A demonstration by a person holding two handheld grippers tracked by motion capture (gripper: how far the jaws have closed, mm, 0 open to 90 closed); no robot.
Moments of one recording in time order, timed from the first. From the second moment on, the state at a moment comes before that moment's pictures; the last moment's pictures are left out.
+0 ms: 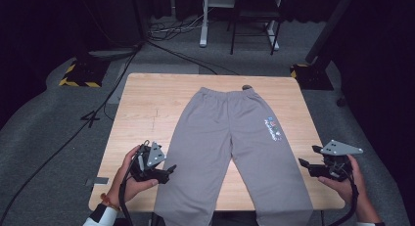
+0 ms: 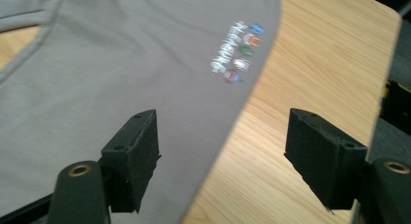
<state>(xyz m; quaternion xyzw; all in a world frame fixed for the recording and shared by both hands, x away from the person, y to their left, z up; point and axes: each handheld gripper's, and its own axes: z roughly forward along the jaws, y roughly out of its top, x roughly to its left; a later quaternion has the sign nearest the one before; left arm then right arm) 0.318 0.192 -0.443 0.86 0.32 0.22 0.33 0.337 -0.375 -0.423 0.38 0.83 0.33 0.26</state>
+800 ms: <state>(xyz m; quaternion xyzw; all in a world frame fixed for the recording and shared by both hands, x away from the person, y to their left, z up) 0.302 0.249 -0.504 0.82 0.44 0.18 0.33 0.325 -0.431 -0.502 0.50 0.77 0.33 0.23</state>
